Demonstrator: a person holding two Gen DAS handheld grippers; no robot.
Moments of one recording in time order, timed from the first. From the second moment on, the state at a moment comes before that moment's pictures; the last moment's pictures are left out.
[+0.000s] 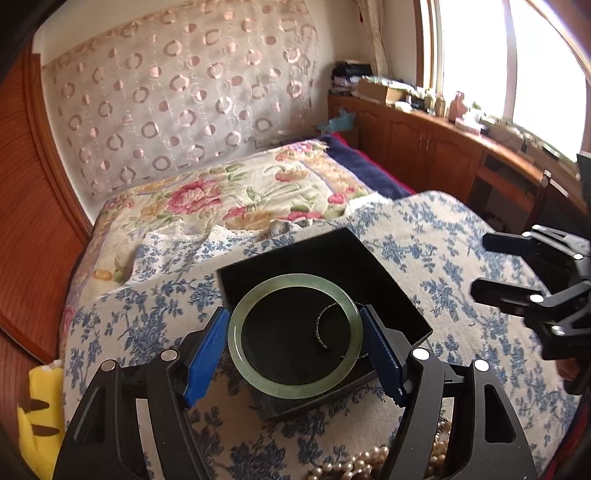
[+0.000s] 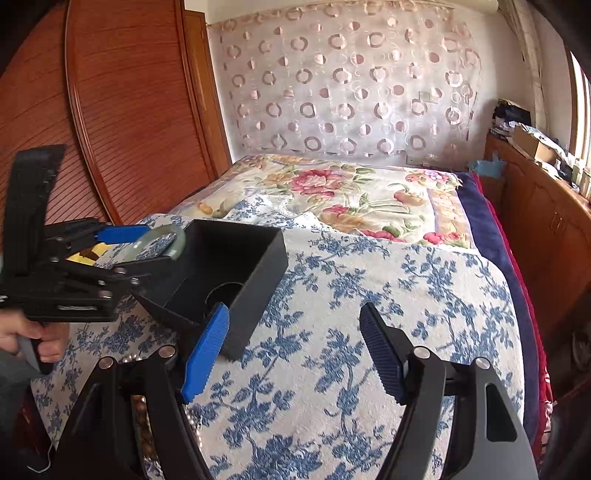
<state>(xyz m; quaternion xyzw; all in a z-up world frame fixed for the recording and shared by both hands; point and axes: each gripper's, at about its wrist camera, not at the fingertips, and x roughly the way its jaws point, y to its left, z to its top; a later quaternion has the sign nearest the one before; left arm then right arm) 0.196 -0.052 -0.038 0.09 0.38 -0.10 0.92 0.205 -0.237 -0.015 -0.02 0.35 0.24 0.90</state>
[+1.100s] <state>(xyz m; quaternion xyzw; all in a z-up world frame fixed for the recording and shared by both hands) 0.130 -0.035 -0.033 0.07 0.35 -0.12 0.93 0.145 -0.237 -0.031 0.00 0.36 0.27 0.90</state>
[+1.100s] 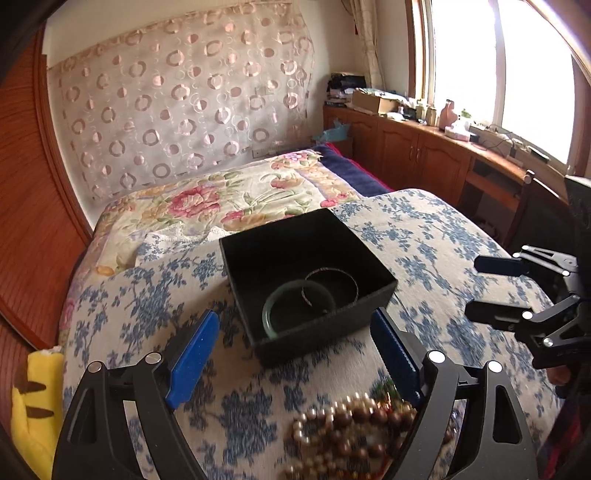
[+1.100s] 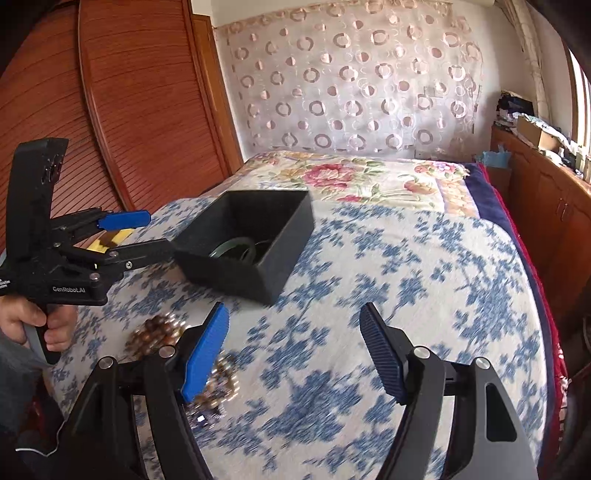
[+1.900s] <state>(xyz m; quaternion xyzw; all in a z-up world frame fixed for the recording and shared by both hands) 0.071 -0.006 -0.077 -0.02 0.40 -0.15 0.91 0.063 -0.234 -0.061 0.00 0.37 0.24 0.89</state>
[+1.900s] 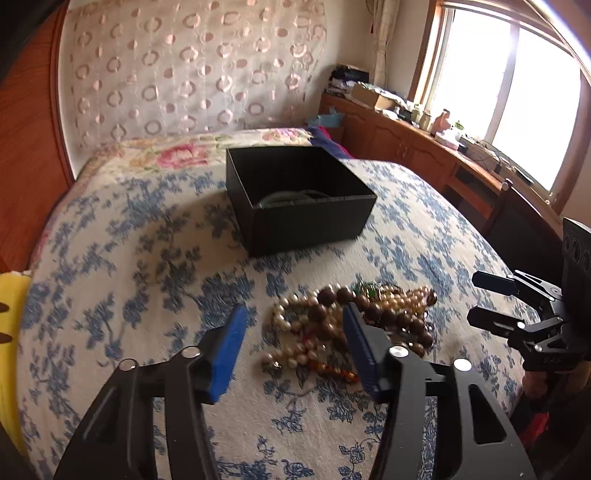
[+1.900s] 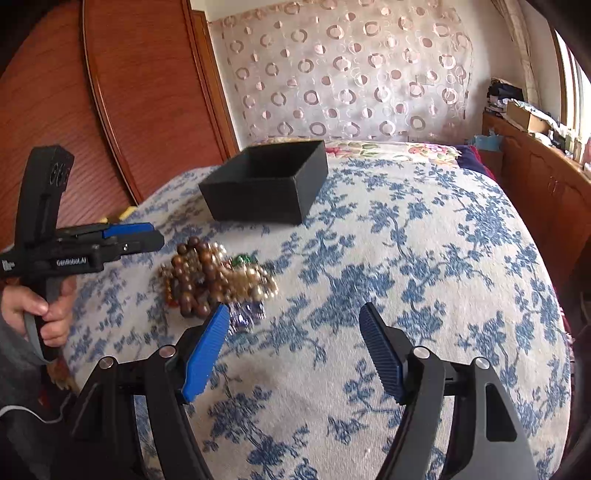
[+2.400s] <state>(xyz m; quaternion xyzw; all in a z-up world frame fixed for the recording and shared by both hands) 0.092 -0.016 -0.095 -0.06 0.43 -0.18 0.88 0.057 -0.228 -0.067 -0.03 0.37 0.24 0.90</state>
